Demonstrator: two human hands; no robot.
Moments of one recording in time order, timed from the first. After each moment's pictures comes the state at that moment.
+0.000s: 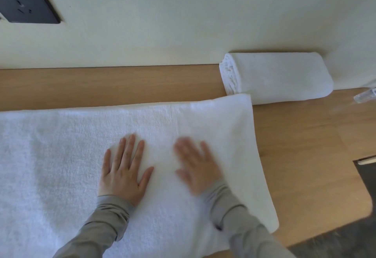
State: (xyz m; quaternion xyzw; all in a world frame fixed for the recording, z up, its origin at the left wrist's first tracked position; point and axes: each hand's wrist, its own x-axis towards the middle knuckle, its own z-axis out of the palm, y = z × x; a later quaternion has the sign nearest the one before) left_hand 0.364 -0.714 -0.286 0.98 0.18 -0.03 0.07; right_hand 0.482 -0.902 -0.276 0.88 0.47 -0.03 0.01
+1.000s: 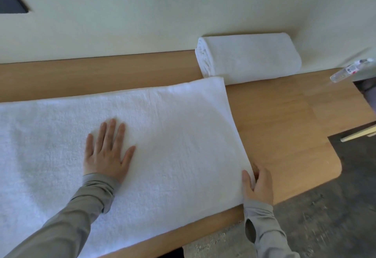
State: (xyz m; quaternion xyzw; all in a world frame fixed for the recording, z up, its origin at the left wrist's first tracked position) left_hand 0.364 -0.722 -0.279 0.98 0.20 -0.03 0.06; right_hand 0.430 -1.084 -0.276 0.95 -0.08 -0.01 -0.31
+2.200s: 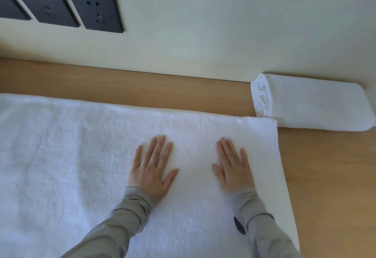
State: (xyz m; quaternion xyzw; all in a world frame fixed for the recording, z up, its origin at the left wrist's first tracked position) left_hand 0.366 -0.717 -0.282 0.98 0.20 -0.03 0.08; right_hand 0.513 -0.915 -0.275 0.92 0.38 -0.10 0.00
